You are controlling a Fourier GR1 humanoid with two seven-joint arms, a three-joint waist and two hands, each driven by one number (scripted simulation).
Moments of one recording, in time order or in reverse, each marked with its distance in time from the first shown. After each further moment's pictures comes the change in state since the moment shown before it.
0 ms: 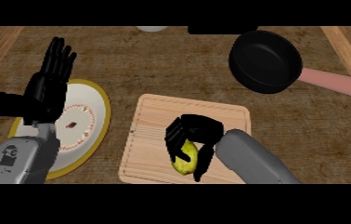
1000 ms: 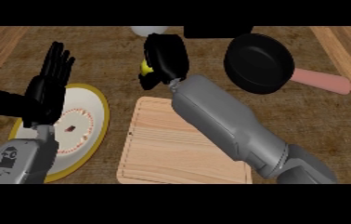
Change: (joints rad) left arm 0.017 0.005 0.007 0.020 -0.010 0.010 0.020; right arm -0.533 0.138 -0.079 0.155 0.439 -0.610 1.508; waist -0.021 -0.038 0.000
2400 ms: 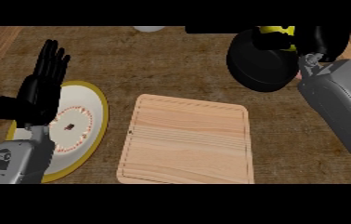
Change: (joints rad) left arm 0.006 -0.009 0.039 -0.026 -0.002 -0.042 -0.012; right arm 0.300 -0.593 -0.281 -0.580 0.161 0.149 0.337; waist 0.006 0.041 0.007
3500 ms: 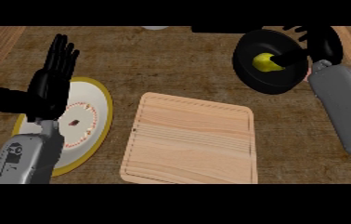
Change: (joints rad) left arm -0.047 -0.053 -0.001 0.003 -0.051 -0.006 0.021; right arm 0.025 0.111 -0.334 0.580 -0.222 0.047 -0.604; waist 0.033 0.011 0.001
